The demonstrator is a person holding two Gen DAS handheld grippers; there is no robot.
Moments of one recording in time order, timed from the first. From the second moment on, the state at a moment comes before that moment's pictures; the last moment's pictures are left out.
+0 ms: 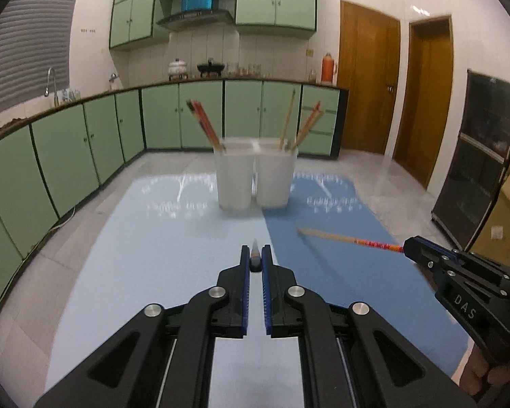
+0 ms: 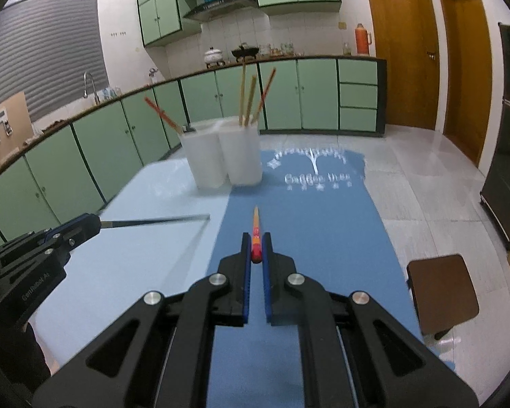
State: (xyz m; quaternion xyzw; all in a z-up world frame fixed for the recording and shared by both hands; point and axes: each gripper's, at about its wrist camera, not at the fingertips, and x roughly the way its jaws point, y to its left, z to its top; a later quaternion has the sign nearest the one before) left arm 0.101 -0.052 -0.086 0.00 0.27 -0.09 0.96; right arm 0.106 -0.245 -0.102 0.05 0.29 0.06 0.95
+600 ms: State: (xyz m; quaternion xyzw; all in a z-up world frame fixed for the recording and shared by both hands) left arm 0.149 -0.041 -0.015 -0.01 0.21 -0.13 0.97; right arm 0.187 -0.232 0.002 0.03 0.29 0.14 0.95
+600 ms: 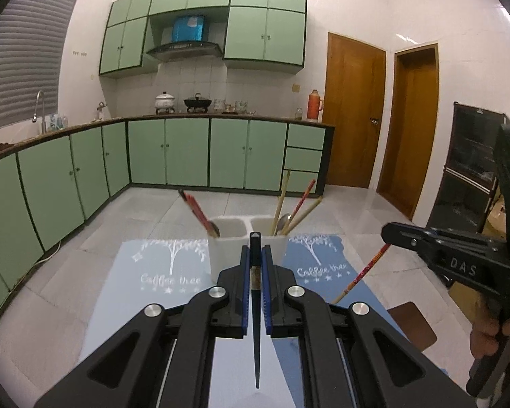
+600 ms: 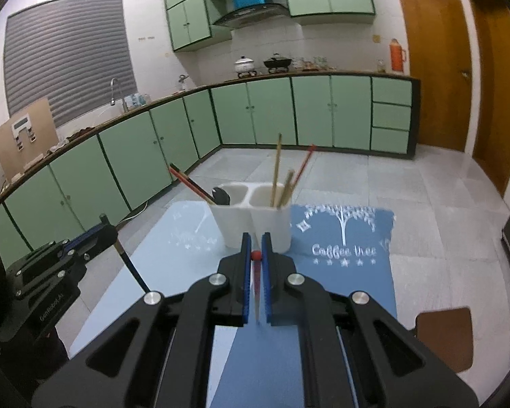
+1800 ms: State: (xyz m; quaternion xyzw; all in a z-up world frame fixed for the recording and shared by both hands) left arm 0.347 -0.045 0.009 -0.03 0.16 -0.12 0.98; right arm 0.373 -0.191 0.041 -0.03 0.28 0.16 0.95
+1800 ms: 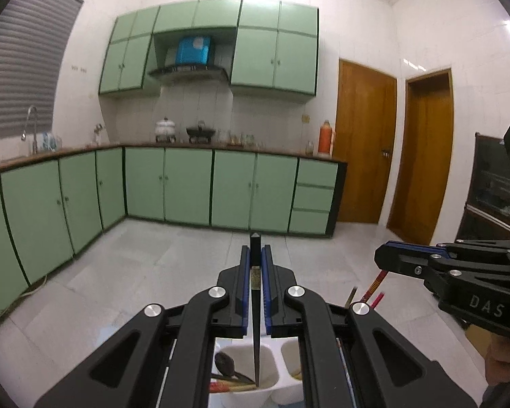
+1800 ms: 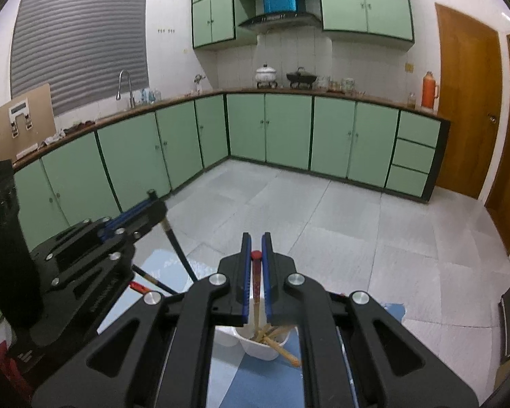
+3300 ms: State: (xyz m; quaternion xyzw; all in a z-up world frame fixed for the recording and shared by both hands) left arm 0.135 -0.009 0.009 -0.01 0.20 -0.10 0.97; right arm 0.144 -0.220 0.014 0.02 0.23 0.12 0.97
